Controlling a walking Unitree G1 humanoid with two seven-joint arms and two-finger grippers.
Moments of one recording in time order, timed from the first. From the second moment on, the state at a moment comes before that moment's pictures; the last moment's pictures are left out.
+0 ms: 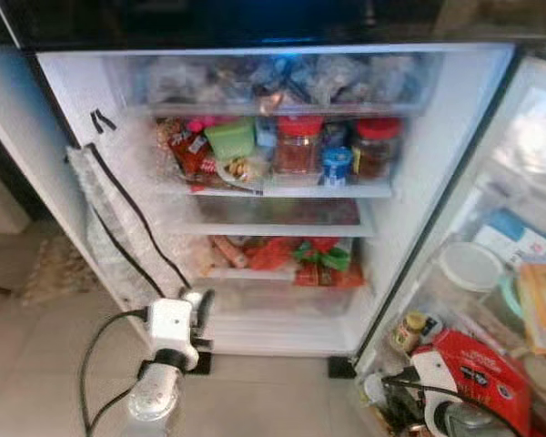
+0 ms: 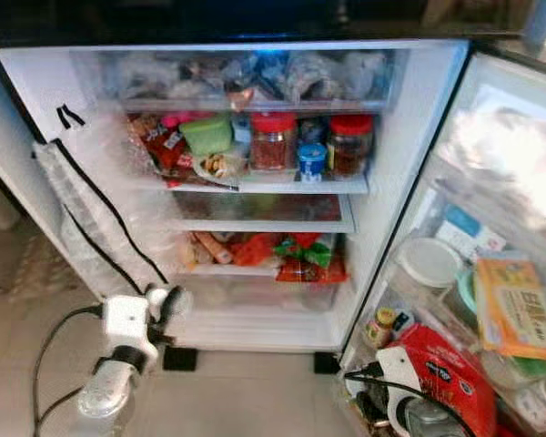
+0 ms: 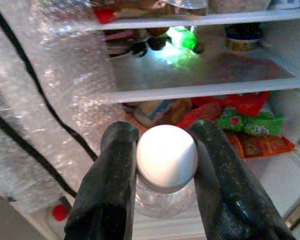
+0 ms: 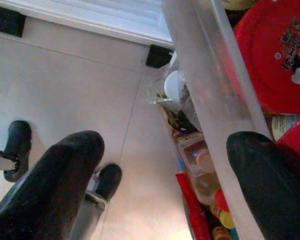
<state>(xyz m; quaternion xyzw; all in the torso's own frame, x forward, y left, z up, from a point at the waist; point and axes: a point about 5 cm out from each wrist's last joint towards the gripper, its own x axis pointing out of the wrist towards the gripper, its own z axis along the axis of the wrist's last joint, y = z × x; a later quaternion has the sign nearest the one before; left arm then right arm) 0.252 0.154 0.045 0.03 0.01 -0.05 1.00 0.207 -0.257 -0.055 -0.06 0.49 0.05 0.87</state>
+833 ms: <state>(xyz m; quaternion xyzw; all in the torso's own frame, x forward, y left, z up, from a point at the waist) 0.253 0.141 0.045 0.02 0.01 -0.07 1.00 0.212 -0.249 -0.054 -0.05 0.48 0.07 0.87</state>
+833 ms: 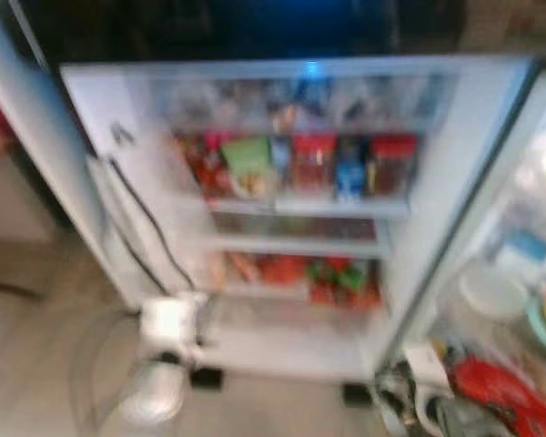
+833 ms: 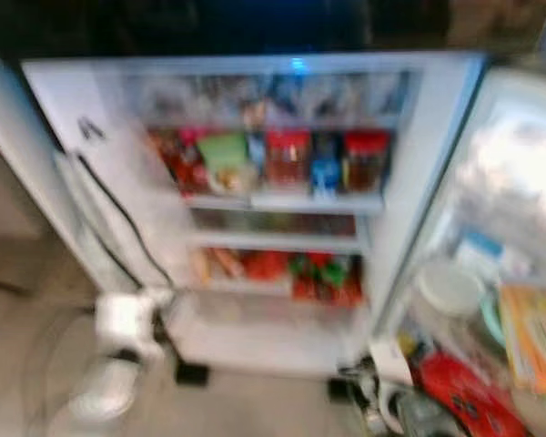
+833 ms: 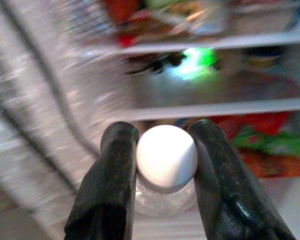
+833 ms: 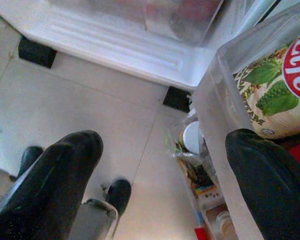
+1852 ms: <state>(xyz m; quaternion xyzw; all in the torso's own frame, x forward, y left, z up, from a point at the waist) 0.255 0.154 0.048 0.04 0.01 -0.05 1.00 0.199 -0.264 -0.057 -0.05 0.51 0.04 0.86</state>
